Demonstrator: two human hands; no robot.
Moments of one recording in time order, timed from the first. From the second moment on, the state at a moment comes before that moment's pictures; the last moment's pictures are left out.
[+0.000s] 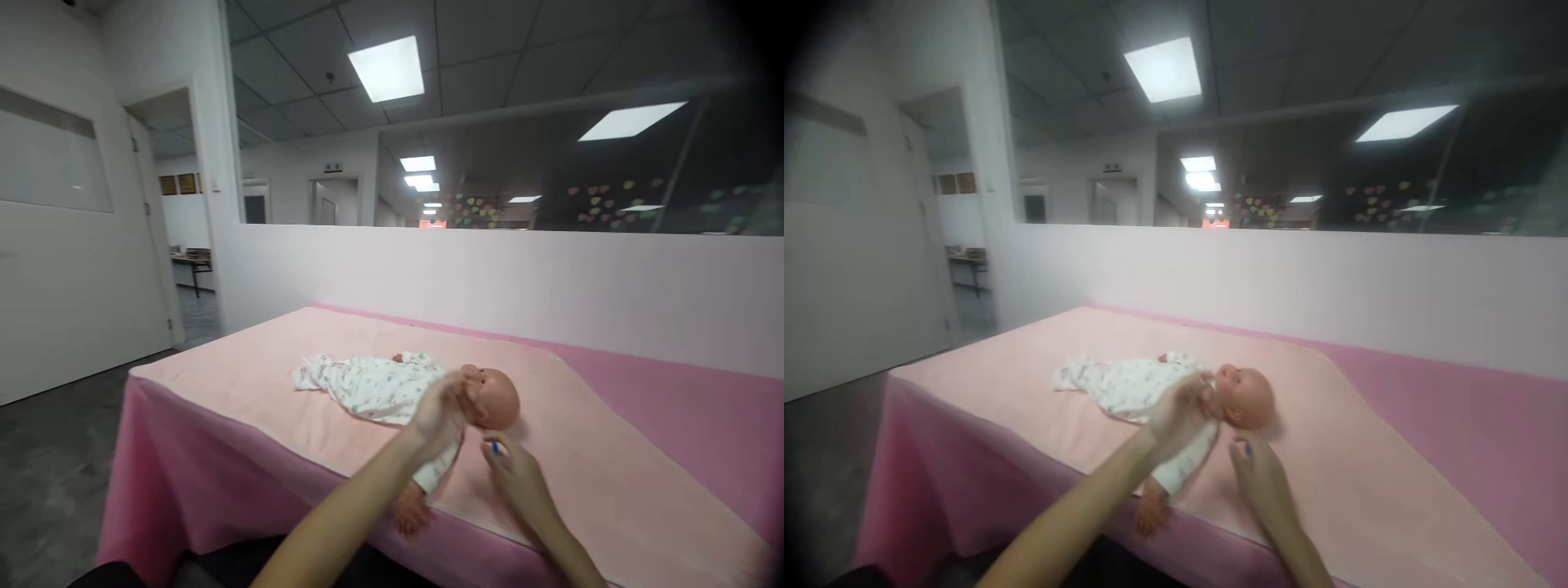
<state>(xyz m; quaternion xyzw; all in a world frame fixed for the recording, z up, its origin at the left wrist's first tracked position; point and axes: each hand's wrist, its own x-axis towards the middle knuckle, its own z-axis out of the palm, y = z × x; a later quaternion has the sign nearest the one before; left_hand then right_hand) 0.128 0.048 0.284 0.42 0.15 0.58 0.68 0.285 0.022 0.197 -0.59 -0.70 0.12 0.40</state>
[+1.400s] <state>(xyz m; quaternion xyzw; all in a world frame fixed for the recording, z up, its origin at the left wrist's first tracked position) 0.103 0.106 0.214 0.73 0.48 0.49 -0.08 0.189 0.113 0.203 -0.48 -0.66 -0.04 0.57</state>
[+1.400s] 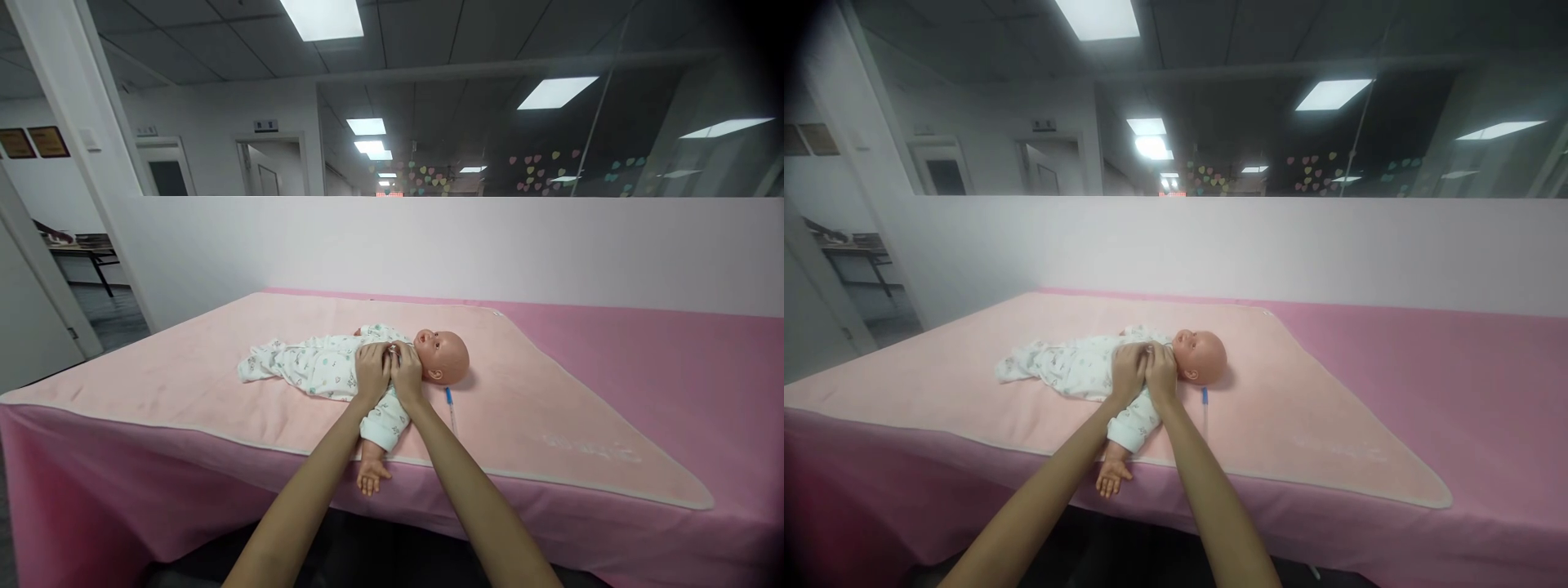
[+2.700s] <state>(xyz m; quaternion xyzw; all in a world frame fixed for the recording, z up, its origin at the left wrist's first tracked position) 0.100 0.109 0.208 0.72 0.47 0.50 -0.11 0.190 0.115 0.201 -0.43 -0.60 -0.01 0.68</state>
